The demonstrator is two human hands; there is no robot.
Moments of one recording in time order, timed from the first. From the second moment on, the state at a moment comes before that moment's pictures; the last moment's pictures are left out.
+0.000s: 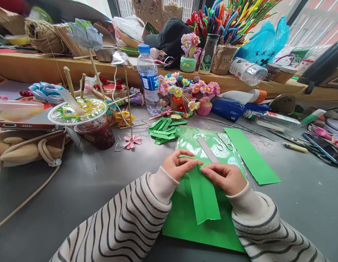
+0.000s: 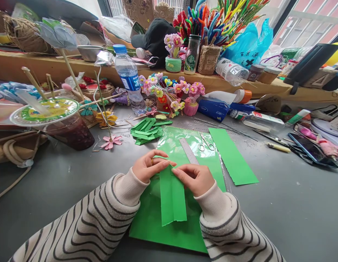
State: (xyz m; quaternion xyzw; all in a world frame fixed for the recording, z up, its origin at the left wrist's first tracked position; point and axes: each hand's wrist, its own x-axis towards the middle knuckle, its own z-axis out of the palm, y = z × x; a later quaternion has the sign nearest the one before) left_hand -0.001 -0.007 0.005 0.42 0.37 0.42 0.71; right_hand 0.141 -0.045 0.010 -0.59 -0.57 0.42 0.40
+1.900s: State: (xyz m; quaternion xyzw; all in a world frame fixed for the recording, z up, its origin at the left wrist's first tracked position) left_hand 0.001 -0.010 0.008 0.41 0.38 0.44 0.70; right_hand 0.139 -0.047 0.013 -0.56 -0.60 0.39 0.41
